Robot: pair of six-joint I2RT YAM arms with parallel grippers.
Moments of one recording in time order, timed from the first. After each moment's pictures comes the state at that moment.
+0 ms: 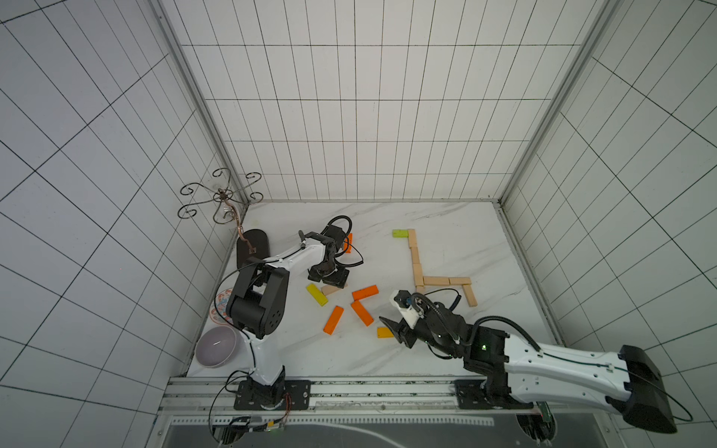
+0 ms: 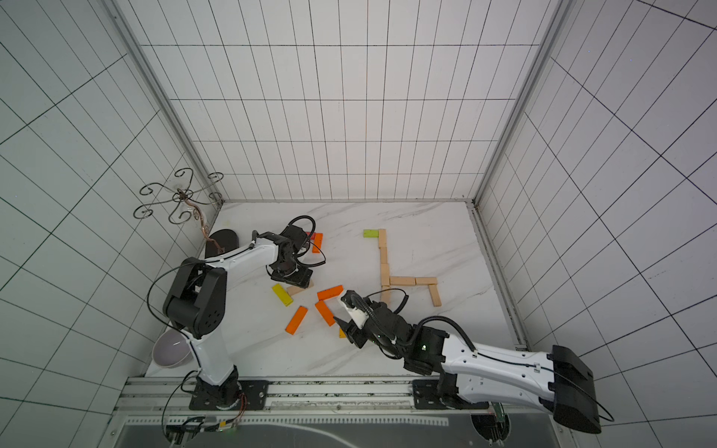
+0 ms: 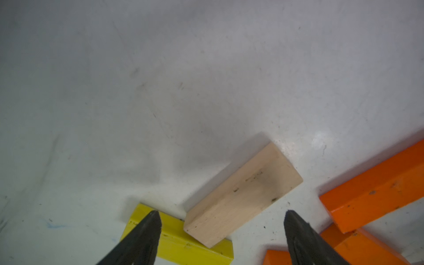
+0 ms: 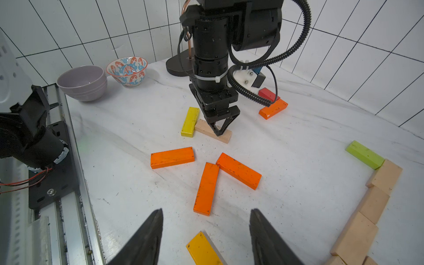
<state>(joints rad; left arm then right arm) -0.40 1.87 1.30 -0.90 0.02 -0.11 1.23 0.93 0.53 0.02 0.31 0.08</state>
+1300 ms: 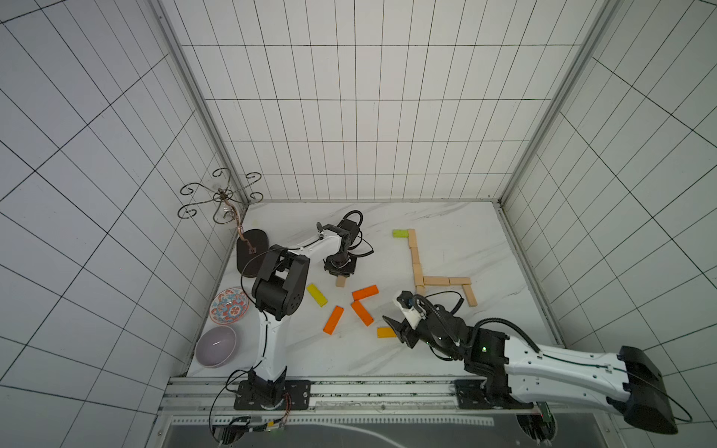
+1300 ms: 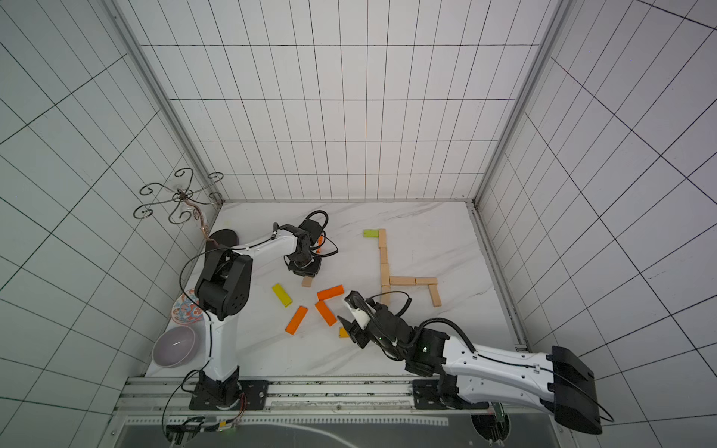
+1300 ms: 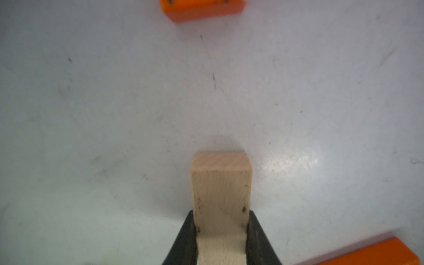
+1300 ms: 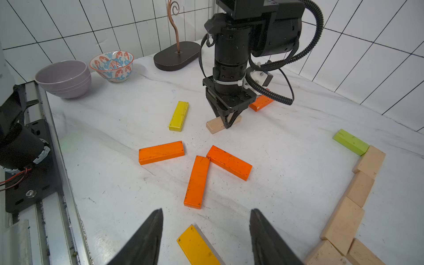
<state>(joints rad) -0.45 2.10 1.56 -0.93 0.01 -0.30 1.23 0.91 0.49 0.02 0.36 0.09</state>
